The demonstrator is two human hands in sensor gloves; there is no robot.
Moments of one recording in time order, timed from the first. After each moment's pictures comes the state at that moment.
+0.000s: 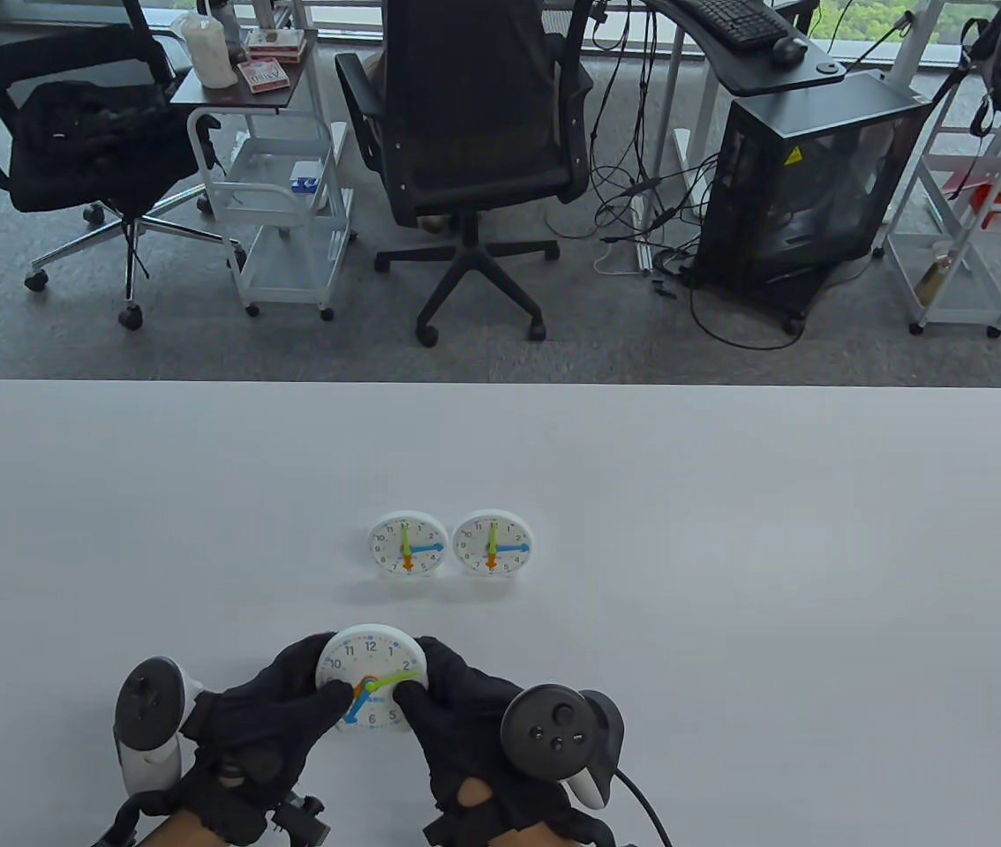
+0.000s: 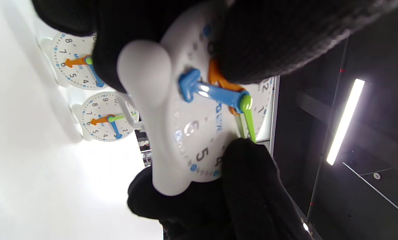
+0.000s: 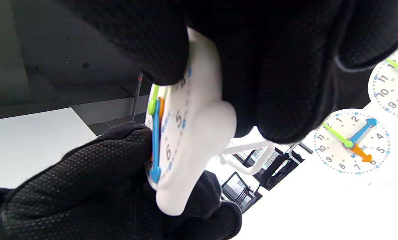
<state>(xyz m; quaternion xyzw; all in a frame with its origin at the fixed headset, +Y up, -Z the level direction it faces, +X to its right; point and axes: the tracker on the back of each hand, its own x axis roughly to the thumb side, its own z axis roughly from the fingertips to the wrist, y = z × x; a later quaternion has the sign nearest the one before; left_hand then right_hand) -0.259 -0.693 -0.267 -0.02 -0.15 0.66 0.73 0.000 -0.668 -0.256 0.21 -0.11 0.84 0.49</state>
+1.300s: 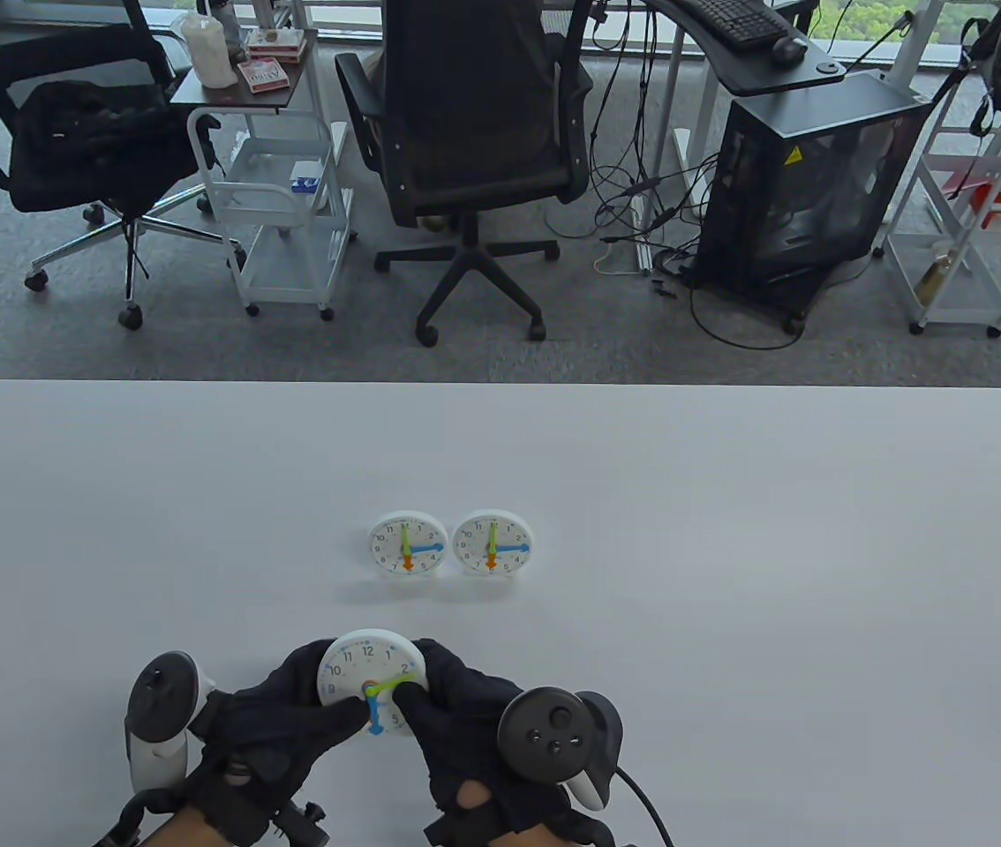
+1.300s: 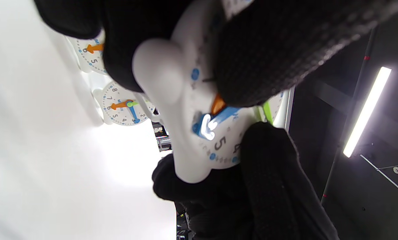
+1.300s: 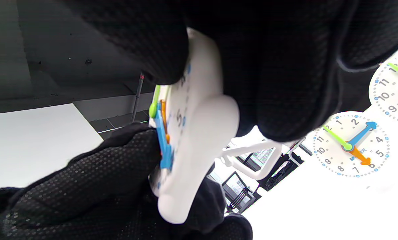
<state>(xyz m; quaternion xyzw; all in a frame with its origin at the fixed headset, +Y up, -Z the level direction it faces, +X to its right) -0.254 -0.700 -0.269 -0.07 -0.15 0.66 0.74 0.000 -0.668 -0.255 0.22 -0.12 0.84 0.48</state>
